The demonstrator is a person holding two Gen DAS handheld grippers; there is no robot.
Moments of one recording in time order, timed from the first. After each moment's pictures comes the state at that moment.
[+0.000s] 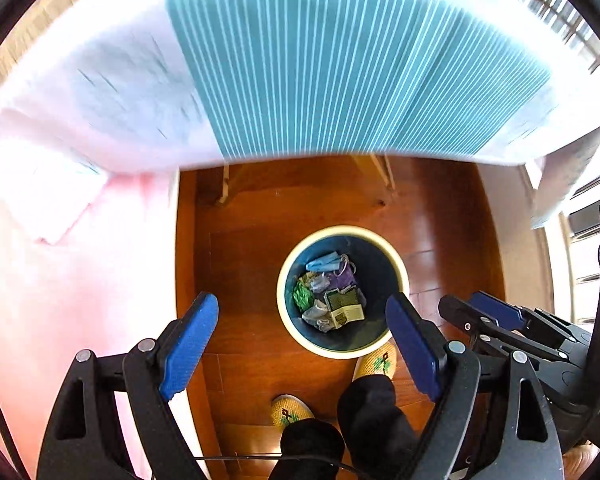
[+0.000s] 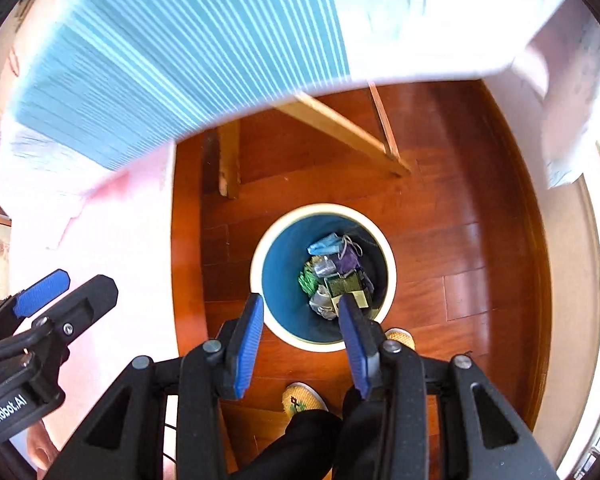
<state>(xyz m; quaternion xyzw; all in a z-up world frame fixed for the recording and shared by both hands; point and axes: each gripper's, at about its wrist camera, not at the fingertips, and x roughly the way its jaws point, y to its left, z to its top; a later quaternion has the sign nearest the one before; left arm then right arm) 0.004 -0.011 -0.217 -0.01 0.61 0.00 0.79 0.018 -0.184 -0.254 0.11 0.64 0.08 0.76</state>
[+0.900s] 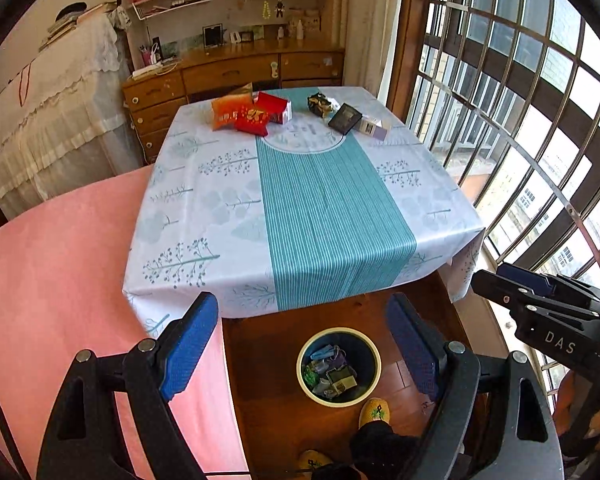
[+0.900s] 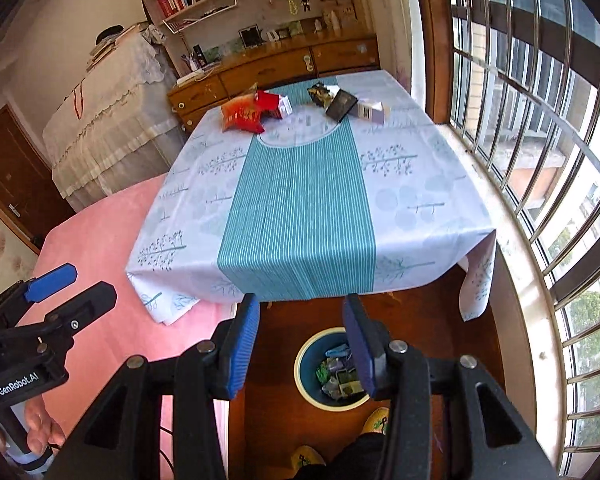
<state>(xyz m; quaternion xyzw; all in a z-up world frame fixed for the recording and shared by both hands) -0.042 0.035 0.069 0.02 0.44 -0.06 0.90 -0.019 -0.165 0.032 0.07 0.46 0.09 0.88</state>
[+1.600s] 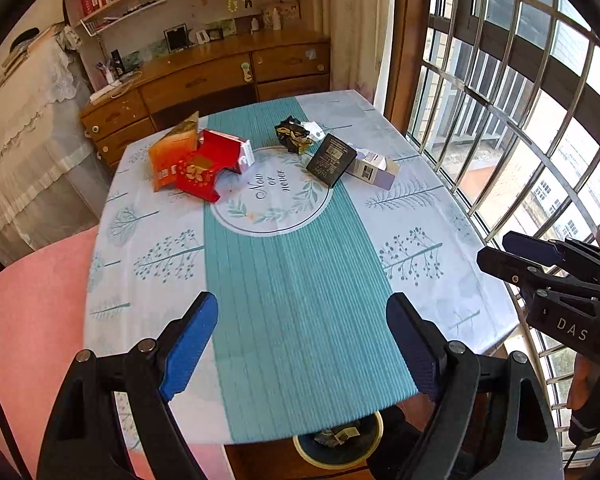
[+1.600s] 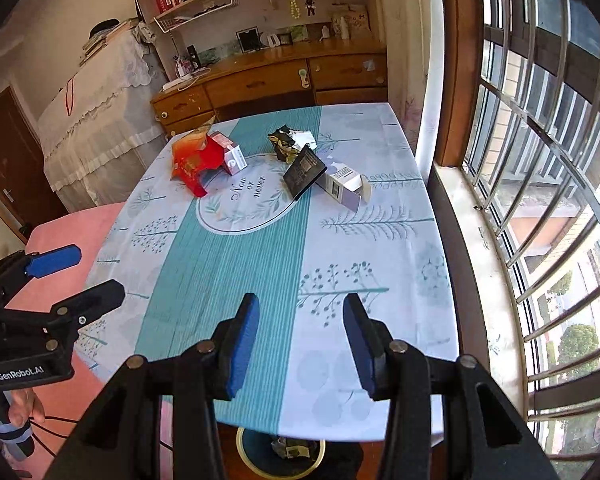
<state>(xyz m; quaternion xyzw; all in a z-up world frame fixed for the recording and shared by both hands) 0.216 -0.064 0.041 0.06 0.48 -0.07 0.87 0.226 -0.251 0.020 0.03 0.46 0.12 0.88</state>
